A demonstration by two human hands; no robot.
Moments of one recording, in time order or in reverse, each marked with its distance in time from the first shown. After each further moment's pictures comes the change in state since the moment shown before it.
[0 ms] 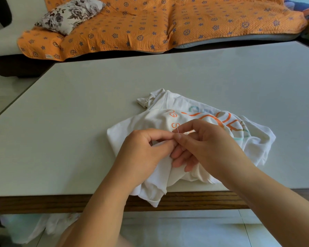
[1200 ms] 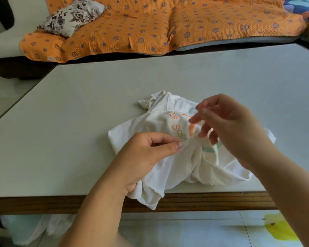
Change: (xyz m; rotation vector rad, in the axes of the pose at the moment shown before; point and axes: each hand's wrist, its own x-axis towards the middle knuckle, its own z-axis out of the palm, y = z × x) left_hand 0.002 0.000 -0.005 -0.245 -0.158 -0.136; right_hand 0.015 -0.011 -0.032 -0.031 0.225 -0.213
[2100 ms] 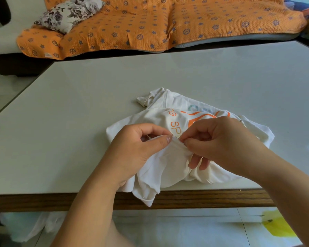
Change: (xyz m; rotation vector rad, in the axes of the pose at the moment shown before) left_hand -0.001 -0.002 -0.010 0.149 0.129 0.102; right_hand -0.023 -0.014 0.001 -0.358 -0.342 0.109
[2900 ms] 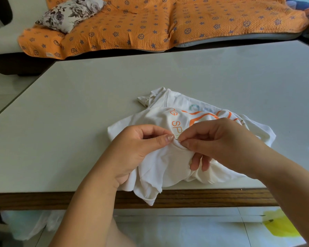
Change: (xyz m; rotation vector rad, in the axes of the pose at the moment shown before) left_hand 0.002 0.000 -0.001 -0.231 -0.131 -0.082; right_hand 0.004 0.008 -0.002 0.125 -0.116 -0.043
